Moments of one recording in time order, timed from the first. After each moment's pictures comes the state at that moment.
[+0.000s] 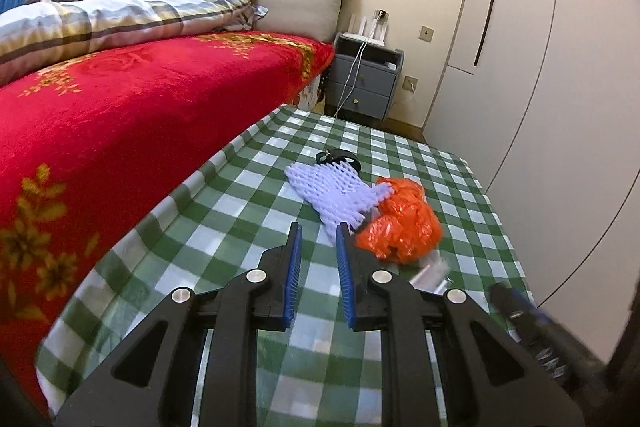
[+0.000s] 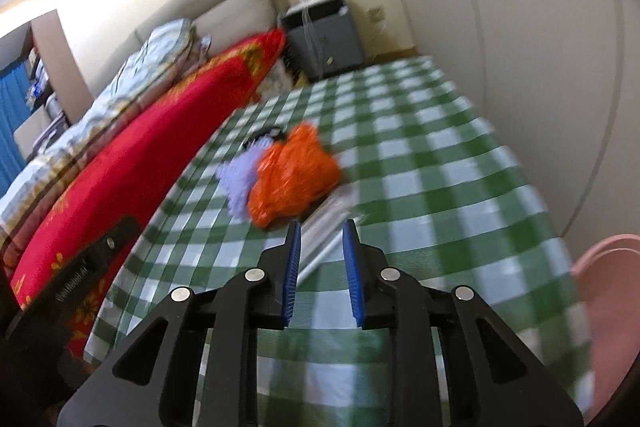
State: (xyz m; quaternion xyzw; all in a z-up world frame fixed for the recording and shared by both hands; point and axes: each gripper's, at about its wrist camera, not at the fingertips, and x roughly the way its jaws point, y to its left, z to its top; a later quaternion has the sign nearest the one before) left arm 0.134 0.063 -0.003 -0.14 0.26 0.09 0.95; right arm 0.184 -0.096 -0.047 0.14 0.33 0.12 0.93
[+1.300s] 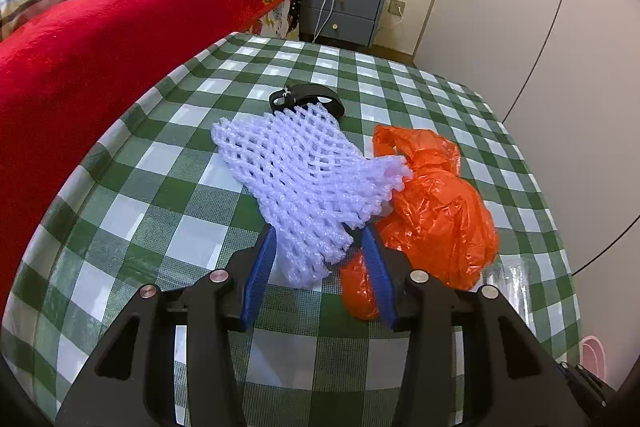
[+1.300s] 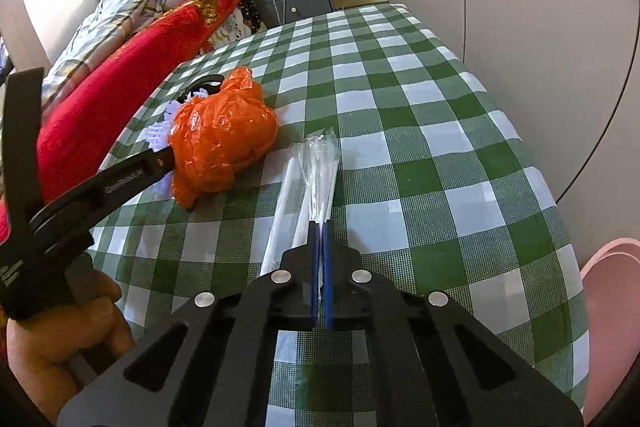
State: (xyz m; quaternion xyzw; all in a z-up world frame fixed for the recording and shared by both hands) left arm 0.263 0.052 -0.058 -0.12 0.38 0.04 0.92; right arm 0.228 -0.110 -0.082 0.11 0.41 0.06 0.90
